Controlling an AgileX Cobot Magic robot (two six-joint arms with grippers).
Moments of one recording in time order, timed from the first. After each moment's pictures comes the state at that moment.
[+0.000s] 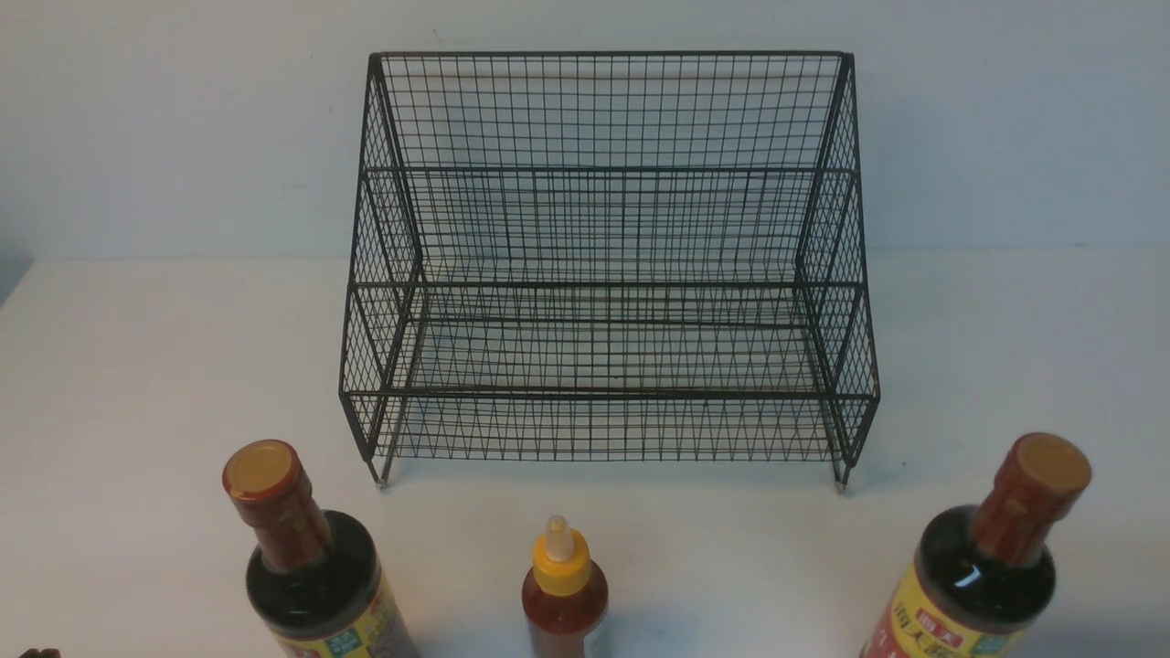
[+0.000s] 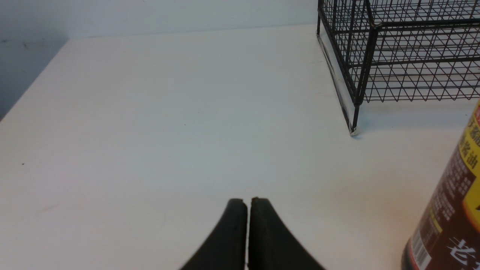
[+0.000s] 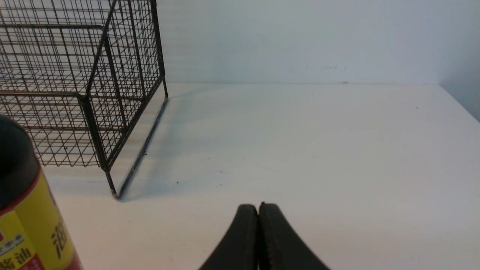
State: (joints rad) right arm -0.01 -0.01 0.03 0.00 0.36 0.01; left arm -0.01 -0.01 0.03 0.00 0.37 0.01
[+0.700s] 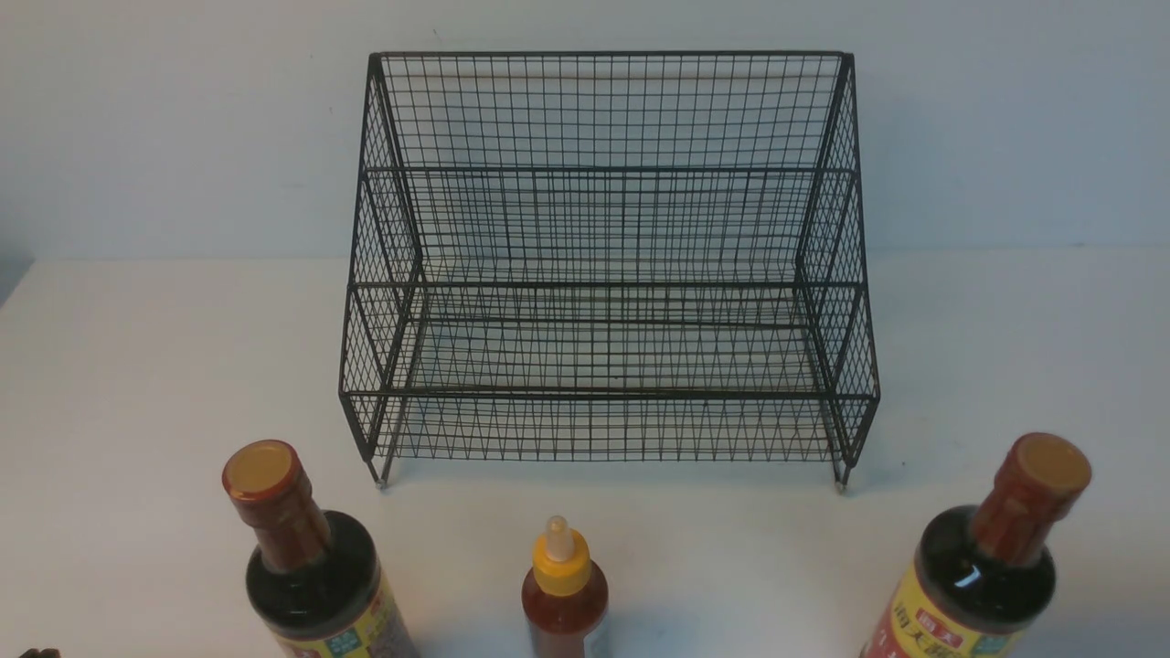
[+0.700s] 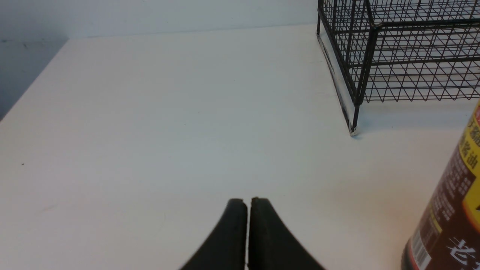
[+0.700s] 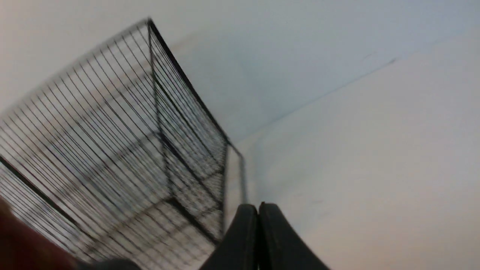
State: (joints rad) right arm -0.01 -0.01 0.03 0.45 0.25 0.31; left arm -0.01 -0.01 0.03 0.00 0.37 0.01
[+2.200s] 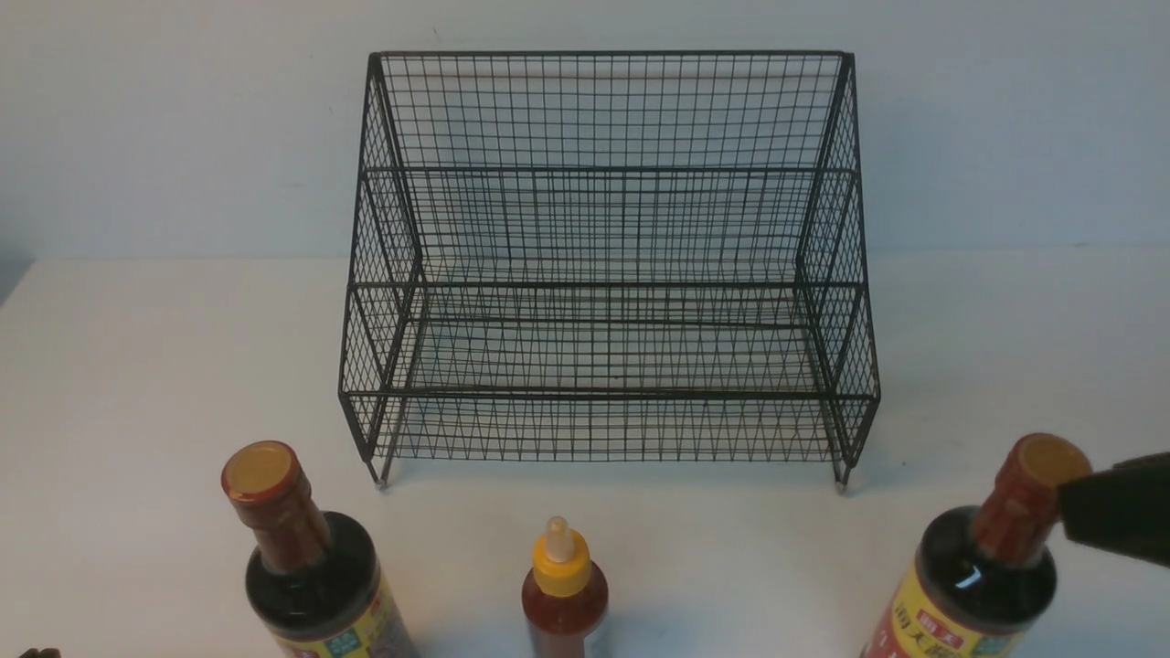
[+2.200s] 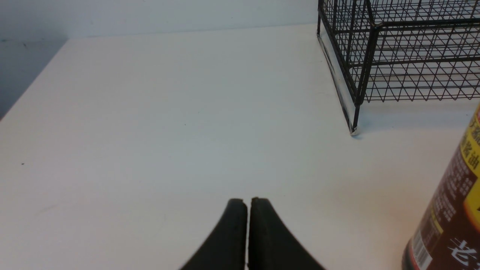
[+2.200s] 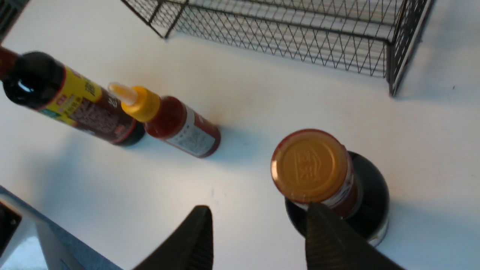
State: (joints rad) right arm 0.11 0.84 -0.91 0.55 1.23 -0.29; left arm -0.01 -0.01 0.03 0.00 0.37 0.01
